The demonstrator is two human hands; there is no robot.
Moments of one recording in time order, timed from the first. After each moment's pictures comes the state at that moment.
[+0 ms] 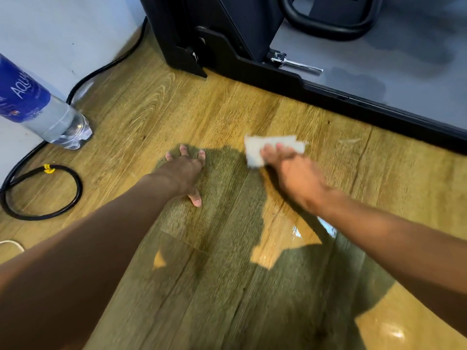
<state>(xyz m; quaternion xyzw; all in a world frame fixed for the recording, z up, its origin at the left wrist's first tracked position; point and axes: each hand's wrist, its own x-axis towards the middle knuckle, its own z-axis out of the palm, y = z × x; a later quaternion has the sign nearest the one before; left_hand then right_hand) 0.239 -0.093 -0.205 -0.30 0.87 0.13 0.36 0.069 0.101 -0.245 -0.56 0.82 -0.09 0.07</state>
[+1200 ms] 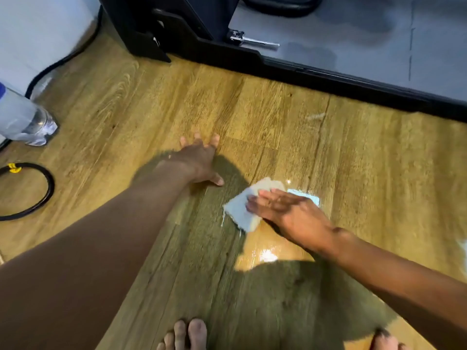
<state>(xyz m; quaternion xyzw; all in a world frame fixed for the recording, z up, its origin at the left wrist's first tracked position) 0.204 -0.030 -0.214 -0.27 0.90 0.16 0.31 0.139 0.230 -0.231 -0.68 0.73 -0.05 0.07</state>
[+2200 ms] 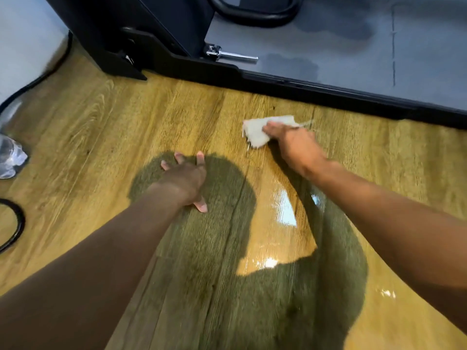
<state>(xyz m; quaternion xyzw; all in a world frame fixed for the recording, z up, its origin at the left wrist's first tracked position) 0.174 -0.014 -0.203 -0.27 0.87 0.11 0.40 -0.010 0.157 -0.249 -0.46 0.88 -0.10 0.07</state>
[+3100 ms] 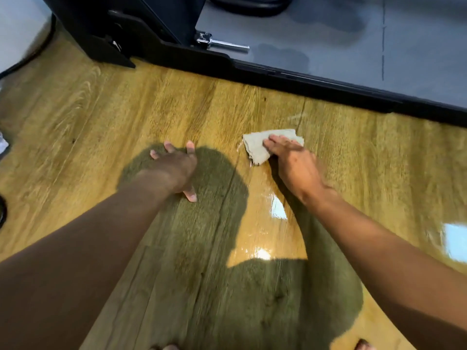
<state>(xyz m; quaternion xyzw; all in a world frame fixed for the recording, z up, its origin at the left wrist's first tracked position) 0.169 -0.014 -0.205 -0.28 0.87 0.10 0.40 0.042 0.199 -0.247 -0.41 0.90 -0.12 0.06</state>
